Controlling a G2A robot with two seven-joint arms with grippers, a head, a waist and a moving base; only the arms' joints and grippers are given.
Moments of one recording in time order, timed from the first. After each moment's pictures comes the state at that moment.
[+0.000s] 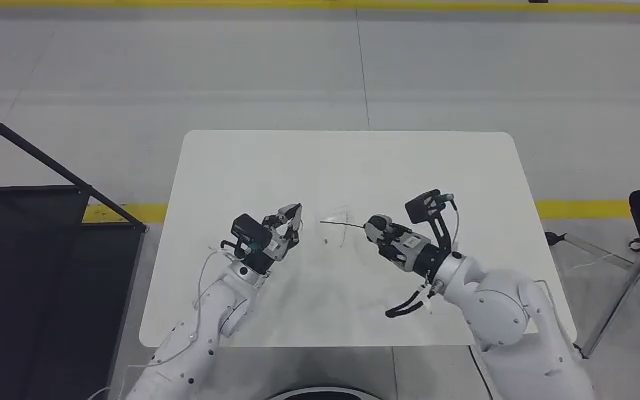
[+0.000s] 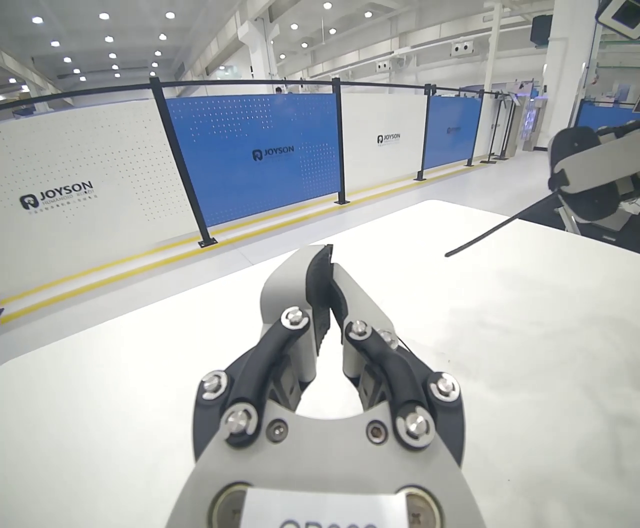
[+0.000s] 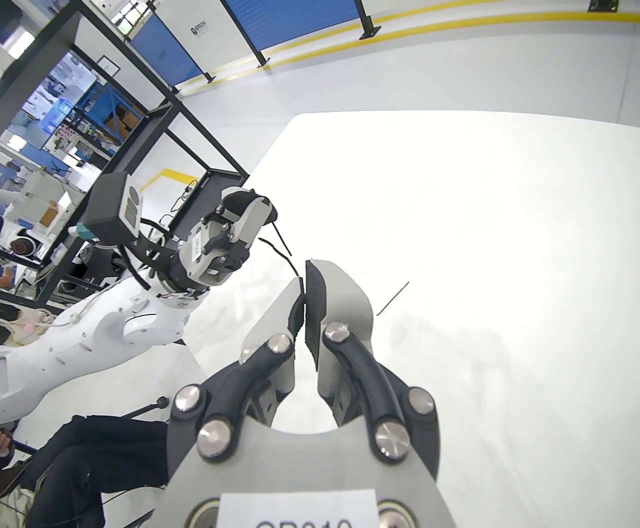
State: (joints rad) left arm 1.27 -1.21 -1.12 -1.48 1.38 -0.16 0.51; right arm -1.29 -1.12 1.28 -2.01 -0.57 -0.14 0.69
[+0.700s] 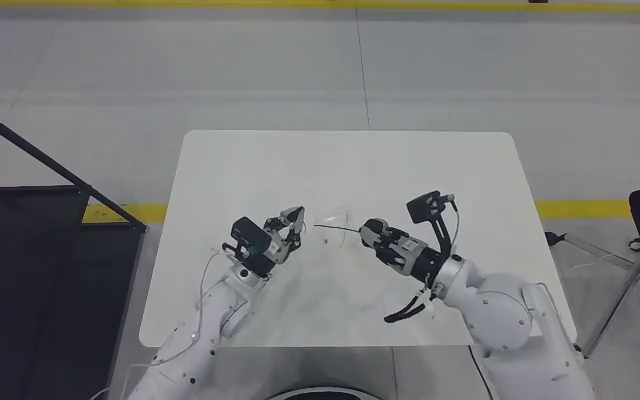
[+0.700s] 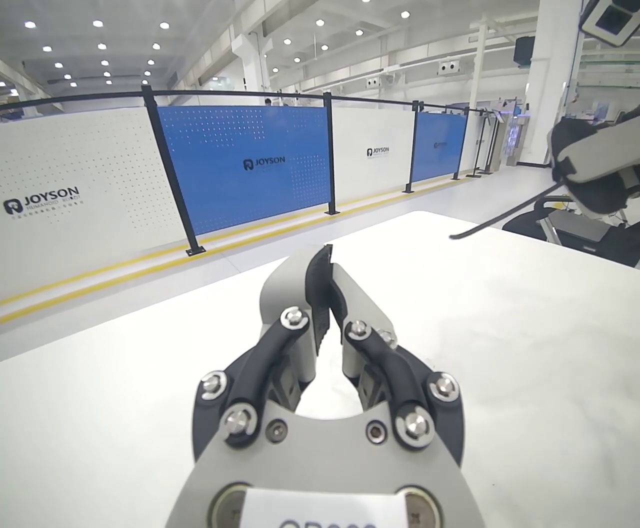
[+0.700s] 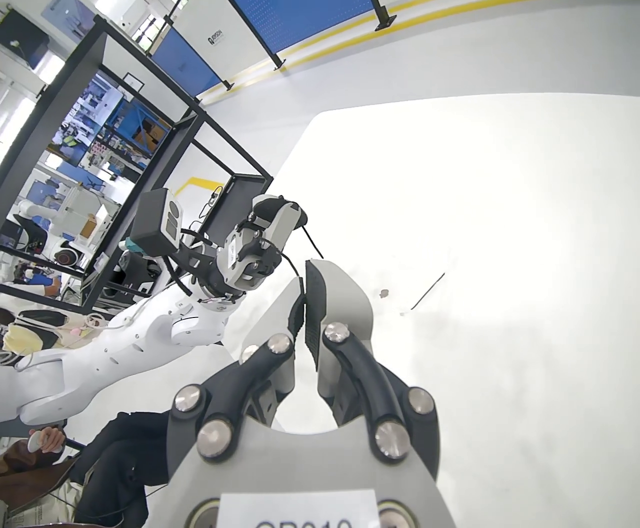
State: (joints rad) left arm 1.27 -1.21 -1.12 -1.46 1.36 -0.22 0.55; right arm -1.28 -1.12 1.26 -2.04 -0.48 -0.04 0.72
